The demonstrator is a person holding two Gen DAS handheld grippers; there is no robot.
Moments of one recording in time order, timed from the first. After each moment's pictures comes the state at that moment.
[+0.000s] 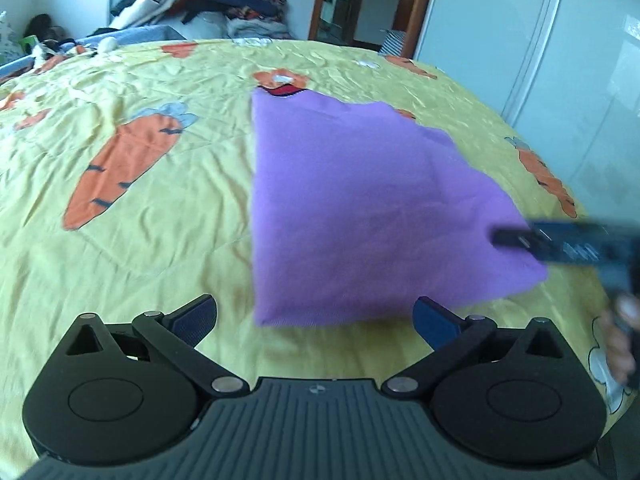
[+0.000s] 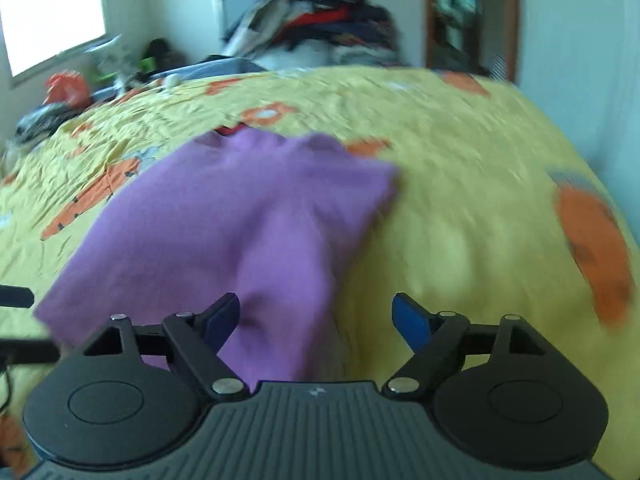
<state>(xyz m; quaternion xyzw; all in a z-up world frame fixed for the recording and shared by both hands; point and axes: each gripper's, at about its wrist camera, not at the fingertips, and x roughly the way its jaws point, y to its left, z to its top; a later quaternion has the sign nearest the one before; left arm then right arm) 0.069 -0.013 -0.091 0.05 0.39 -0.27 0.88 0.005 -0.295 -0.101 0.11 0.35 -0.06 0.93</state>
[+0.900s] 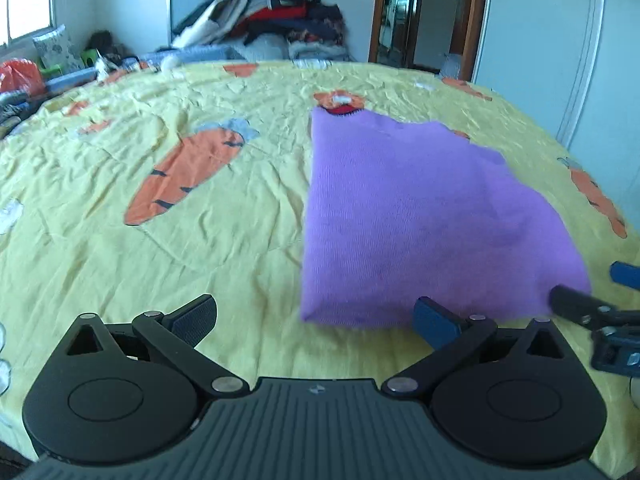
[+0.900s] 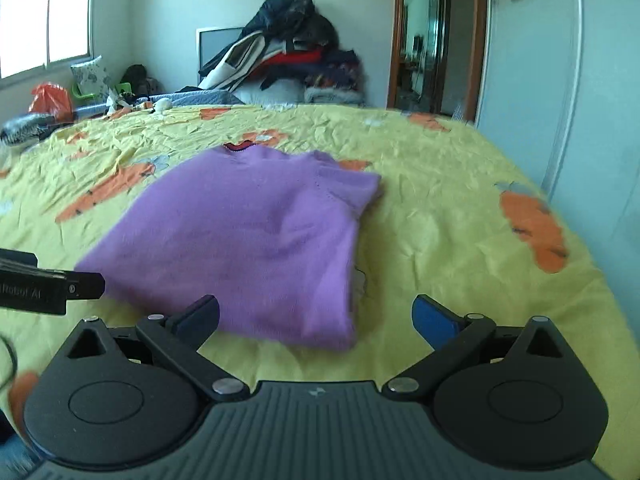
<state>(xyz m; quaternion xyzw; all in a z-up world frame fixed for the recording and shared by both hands) 0.062 -0.017 -0.088 0.06 0.36 -0.18 0.91 -0.030 -0.231 -0.093 0.06 0.30 -0.10 0.95</state>
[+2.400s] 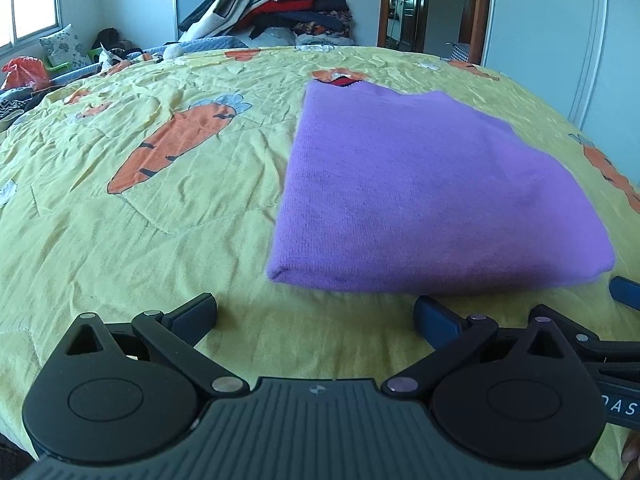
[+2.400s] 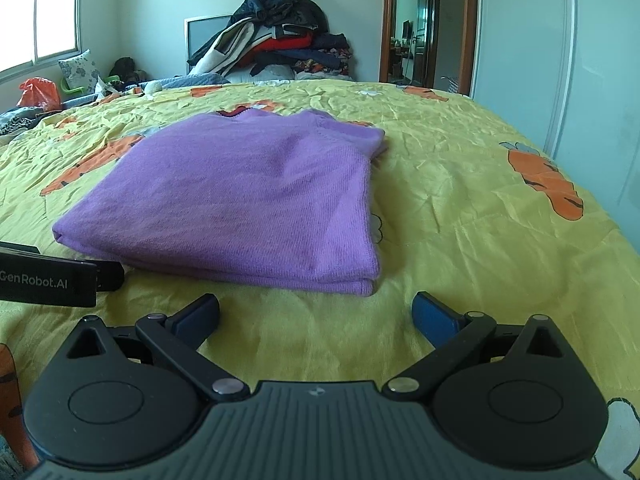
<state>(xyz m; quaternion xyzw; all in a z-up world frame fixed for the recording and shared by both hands) 0.046 -0.033 -0.121 0.07 0.36 -0.16 0.92 -0.038 -0.217 -0.132 0.06 0.30 -0.12 0.94</state>
